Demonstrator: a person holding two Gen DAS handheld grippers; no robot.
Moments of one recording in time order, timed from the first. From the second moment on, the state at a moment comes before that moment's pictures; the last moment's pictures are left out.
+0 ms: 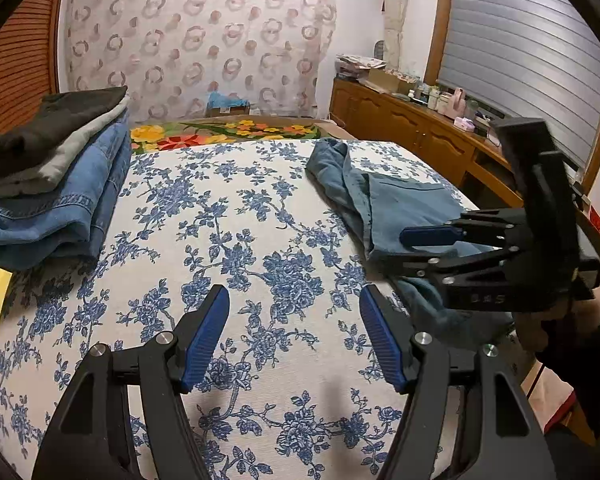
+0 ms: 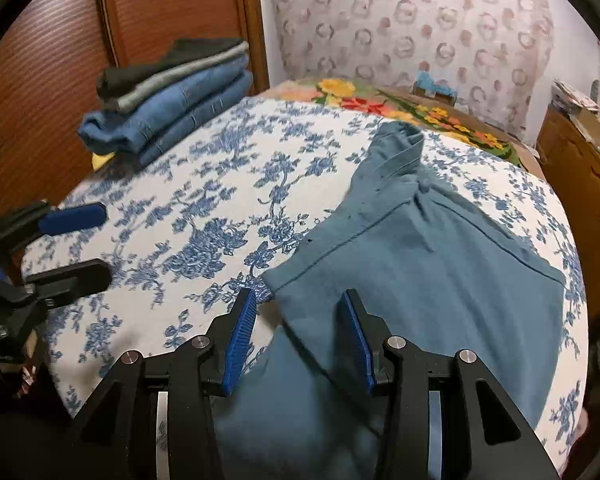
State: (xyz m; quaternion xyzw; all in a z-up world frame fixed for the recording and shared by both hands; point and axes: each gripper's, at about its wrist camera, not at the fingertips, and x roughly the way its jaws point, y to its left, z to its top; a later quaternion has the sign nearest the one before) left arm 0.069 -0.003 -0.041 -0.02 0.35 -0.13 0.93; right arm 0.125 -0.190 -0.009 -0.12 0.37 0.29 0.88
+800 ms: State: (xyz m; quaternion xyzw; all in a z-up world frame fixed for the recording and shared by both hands) left arm 0.060 -0.033 -0.054 0.02 0.36 -0.15 0.92; right arm 0.143 -0.190 -0.003 -0.08 0.35 0.30 0.88
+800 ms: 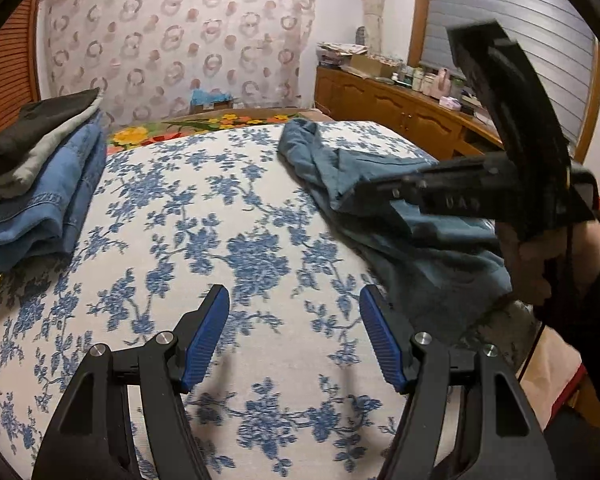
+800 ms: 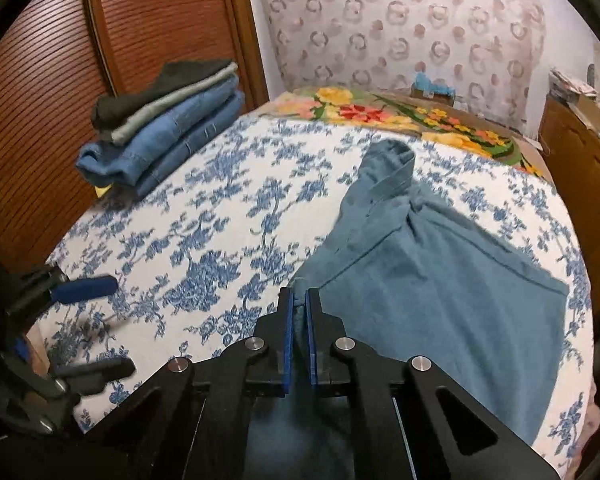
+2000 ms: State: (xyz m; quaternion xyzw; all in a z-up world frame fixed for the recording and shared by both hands) left arm 0.100 -0.083 -0.079 0.04 0.41 -0.19 0.89; right arm 0.208 -0.280 0.001 -0.05 0.37 0.18 0.91
